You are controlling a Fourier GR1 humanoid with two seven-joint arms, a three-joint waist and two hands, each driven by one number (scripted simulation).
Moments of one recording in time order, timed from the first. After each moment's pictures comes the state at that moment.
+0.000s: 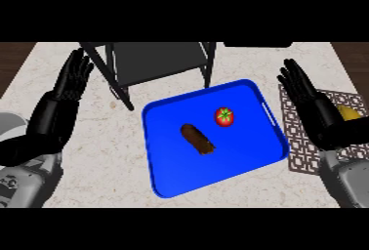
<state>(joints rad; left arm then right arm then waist) -0.29 0.44 -0.22 -1.64 0.23 0.23 -0.12 -0.29 -0.45 0.22 -1.56 -0.34 -0.11 -0.01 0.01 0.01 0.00</state>
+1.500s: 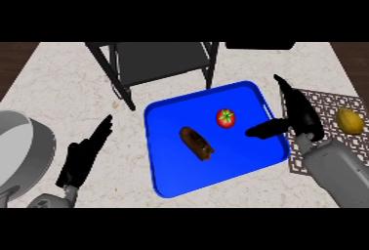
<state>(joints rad) -0.07 0.39 -0.32 -1.35 0.19 0.13 0.03 -0.47 -0.51 0.45 -1.40 0.17 -0.29 0.76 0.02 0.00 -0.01</state>
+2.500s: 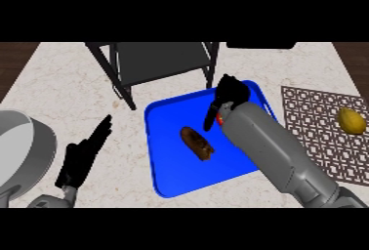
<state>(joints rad) -0.06 0.37 -0.29 -1.36 0.17 0.10 0.03 -0.91 -0.15 0.58 -0.87 0.40 -0.02 1.13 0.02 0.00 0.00</state>
